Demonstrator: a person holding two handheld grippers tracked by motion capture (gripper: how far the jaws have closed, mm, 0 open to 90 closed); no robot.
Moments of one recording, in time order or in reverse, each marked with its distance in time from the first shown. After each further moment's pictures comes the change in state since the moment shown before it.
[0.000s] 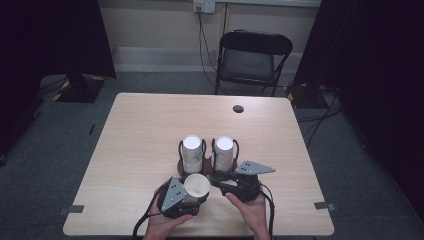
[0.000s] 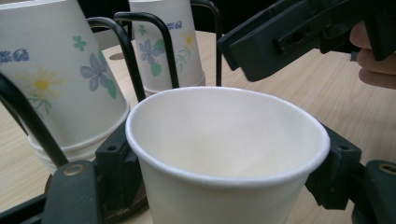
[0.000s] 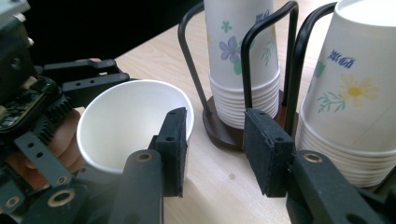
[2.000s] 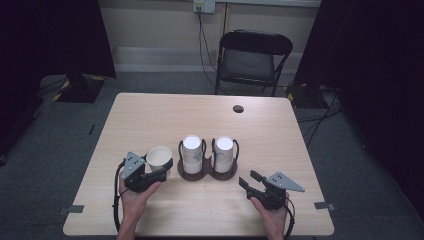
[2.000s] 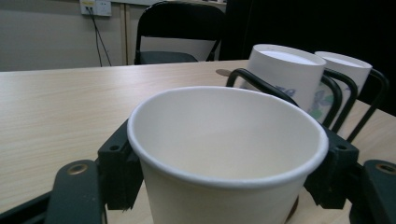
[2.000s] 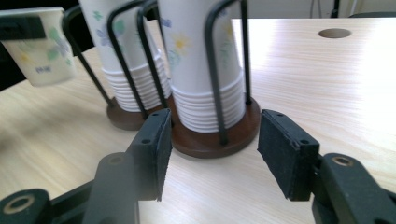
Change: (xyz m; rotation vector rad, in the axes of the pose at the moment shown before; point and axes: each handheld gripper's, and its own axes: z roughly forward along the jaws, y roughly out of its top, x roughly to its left) left arm 0.095 0.004 -0.036 -0.078 0.281 -0.280; right arm -0.043 -0.055 -0.045 -0.142 -0.290 0.047
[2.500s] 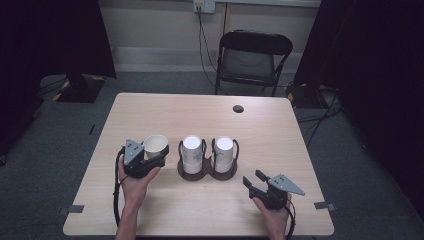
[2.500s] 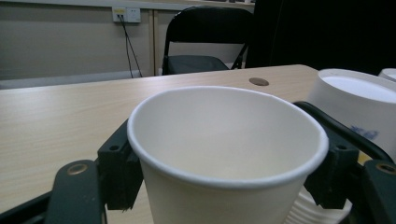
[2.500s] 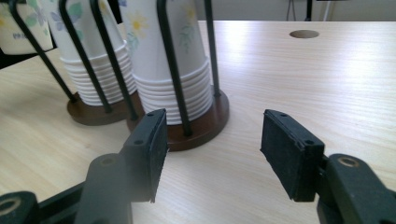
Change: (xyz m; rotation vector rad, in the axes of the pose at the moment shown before) left arm 0.018 0.020 0.024 0.001 0.109 0.025; right arm -0.016 -0.018 0.006 -0.038 -0.073 -0.021
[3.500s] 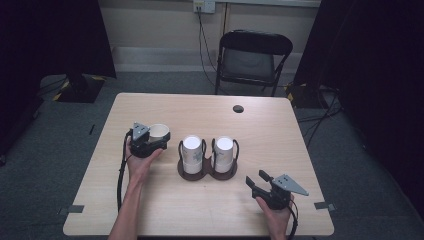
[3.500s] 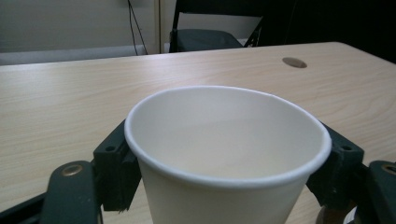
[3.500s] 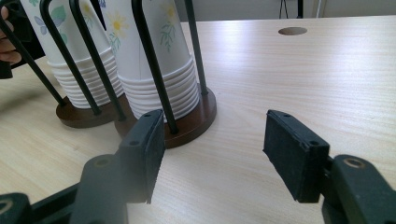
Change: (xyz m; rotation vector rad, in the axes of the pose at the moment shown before) left arm 0.040 -0.006 0.070 0.110 0.010 -0.018; right arm -0.009 -0.004 -0.002 -0.007 -0.014 0.036
